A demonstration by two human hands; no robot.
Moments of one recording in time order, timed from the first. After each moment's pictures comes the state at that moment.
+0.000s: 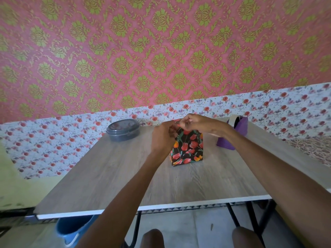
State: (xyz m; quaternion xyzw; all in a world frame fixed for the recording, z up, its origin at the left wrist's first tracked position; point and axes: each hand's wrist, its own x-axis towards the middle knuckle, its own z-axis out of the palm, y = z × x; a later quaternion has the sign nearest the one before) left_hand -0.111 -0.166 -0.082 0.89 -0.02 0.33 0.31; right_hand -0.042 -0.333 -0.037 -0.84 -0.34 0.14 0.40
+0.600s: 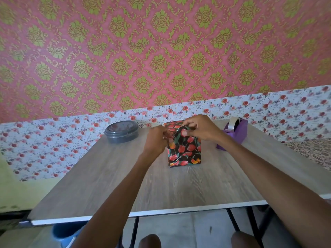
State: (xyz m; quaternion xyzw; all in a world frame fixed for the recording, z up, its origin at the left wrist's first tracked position) left_hand -0.097 -0.135 -0.080 0.92 -0.02 0.26 0.28; right_hand -0.040 -0.326 -0.049 -0.86 -0.35 -0.09 0.37
